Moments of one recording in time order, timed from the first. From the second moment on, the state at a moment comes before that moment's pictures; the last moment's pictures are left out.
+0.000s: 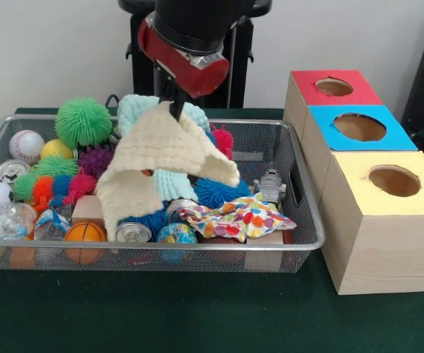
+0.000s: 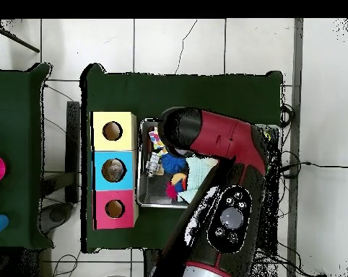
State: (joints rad) arm -0.02 -0.49 -0.42 1.28 0.09 0.92 2.26
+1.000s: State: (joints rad) arm 0.05 -0.47 -0.42 1.43 0.18 0.88 2.26
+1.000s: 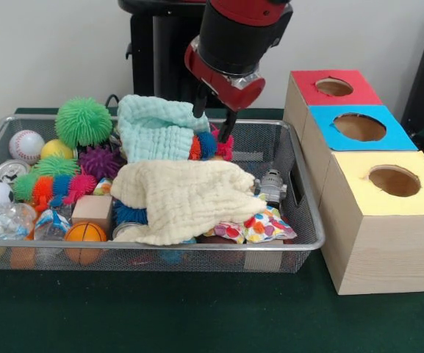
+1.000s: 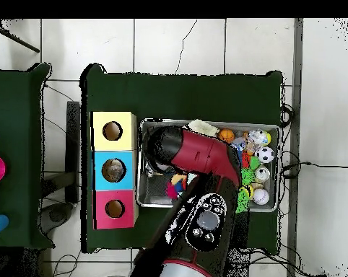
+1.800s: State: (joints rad) arm -0.08 -0.43 -0.42 1.24 0.04 0.85 2.26
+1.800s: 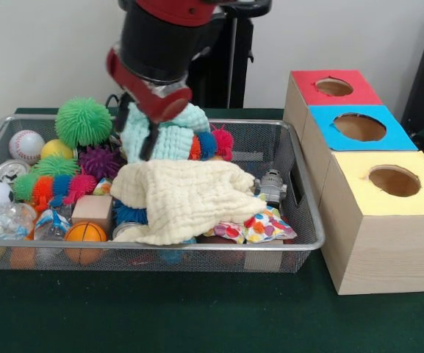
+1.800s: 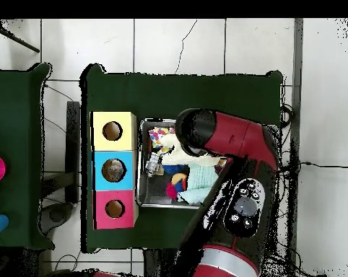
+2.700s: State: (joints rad) arm -0.26 -0.41 -0.28 1.21 -0.18 0.55 2.26
